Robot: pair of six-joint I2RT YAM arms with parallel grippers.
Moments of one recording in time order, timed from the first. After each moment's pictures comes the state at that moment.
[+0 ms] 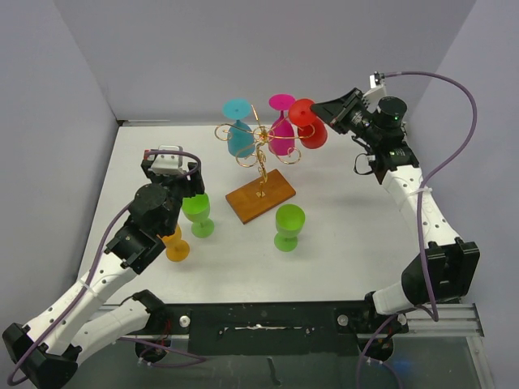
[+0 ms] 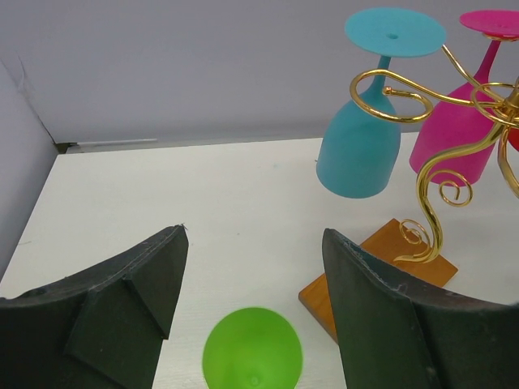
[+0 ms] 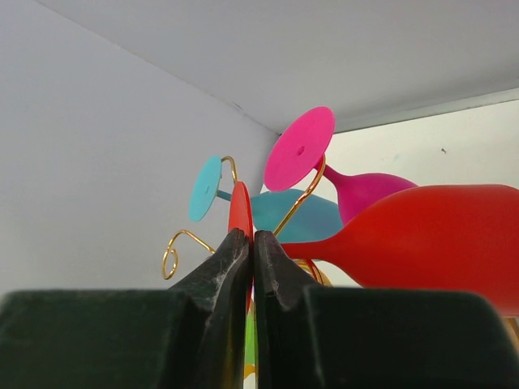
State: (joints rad) left arm -0.65 0.85 0.85 0.01 -0.57 -0.04; right arm 0.15 1.45 1.39 0.04 -0.49 0.91
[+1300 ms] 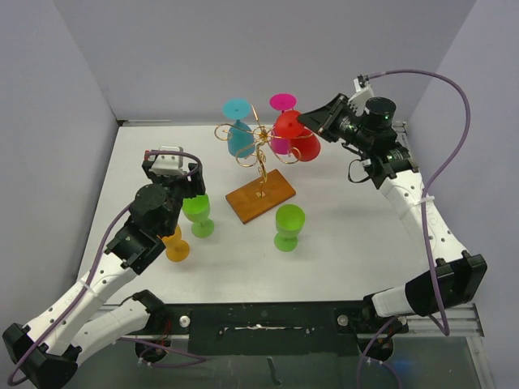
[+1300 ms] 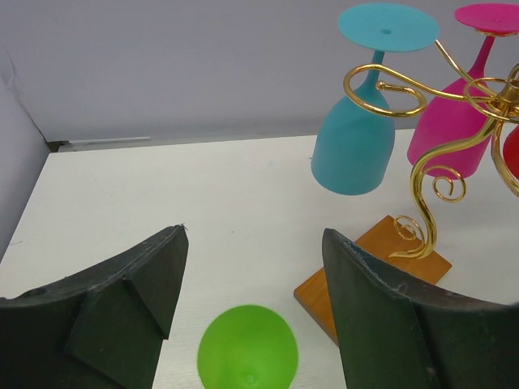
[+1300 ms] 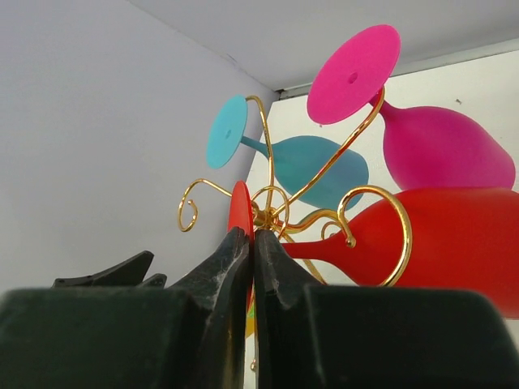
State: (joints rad) left arm -0.65 0.84 0.84 0.01 -0.55 -0.05; right arm 0.27 1.42 1.47 -0.18 -0.43 0.85
